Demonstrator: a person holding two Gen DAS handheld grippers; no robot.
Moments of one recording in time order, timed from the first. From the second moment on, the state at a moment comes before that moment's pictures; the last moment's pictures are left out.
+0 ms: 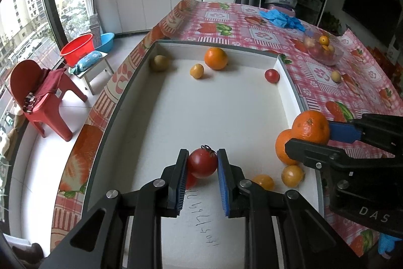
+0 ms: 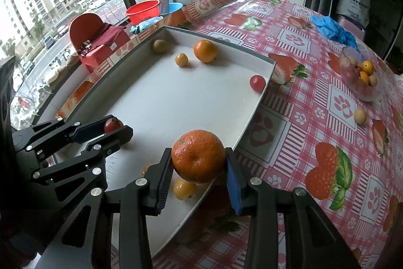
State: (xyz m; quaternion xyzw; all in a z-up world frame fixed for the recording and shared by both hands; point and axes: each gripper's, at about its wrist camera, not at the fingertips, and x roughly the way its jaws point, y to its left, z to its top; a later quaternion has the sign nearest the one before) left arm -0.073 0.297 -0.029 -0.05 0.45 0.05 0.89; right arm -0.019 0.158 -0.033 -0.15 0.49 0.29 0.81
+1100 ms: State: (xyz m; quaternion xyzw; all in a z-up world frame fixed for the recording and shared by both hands) left arm -0.073 0.298 -0.029 -0.06 0.45 0.05 0.89; right arm -0.020 0.160 -0.034 -0.15 0.49 0.28 0.81
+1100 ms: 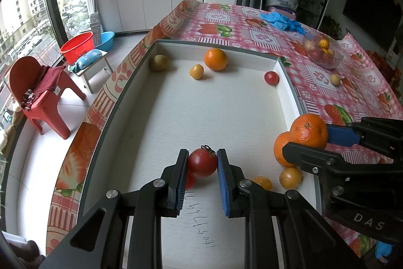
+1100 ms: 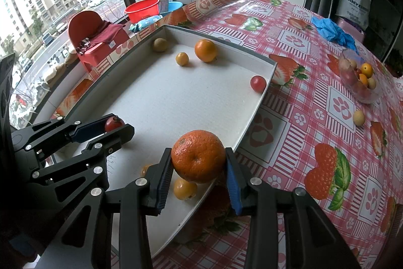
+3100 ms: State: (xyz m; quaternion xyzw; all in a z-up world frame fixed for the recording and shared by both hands) left arm -0.071 0.306 -0.030 -0.08 0.46 0.09 0.88; right arm -0.009 0.170 -0.018 -0.15 0.48 0.28 0.82
